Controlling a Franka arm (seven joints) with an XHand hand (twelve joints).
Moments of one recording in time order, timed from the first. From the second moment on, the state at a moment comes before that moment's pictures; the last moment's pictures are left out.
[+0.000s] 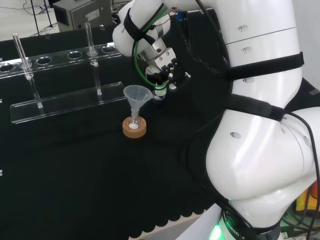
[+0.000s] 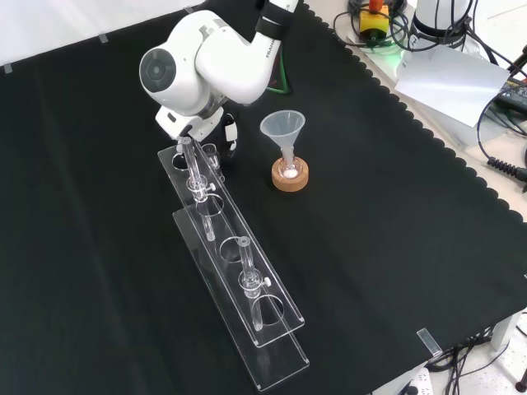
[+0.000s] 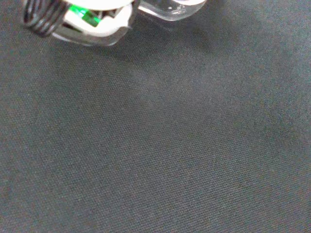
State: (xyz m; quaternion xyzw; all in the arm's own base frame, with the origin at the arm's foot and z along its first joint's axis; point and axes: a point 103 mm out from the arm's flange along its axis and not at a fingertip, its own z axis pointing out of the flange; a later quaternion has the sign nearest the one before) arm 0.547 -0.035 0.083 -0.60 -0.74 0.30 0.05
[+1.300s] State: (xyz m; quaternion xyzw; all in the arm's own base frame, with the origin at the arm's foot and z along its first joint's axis) arm 0.528 -0.043 0.124 -0.62 -0.73 0.28 0.04
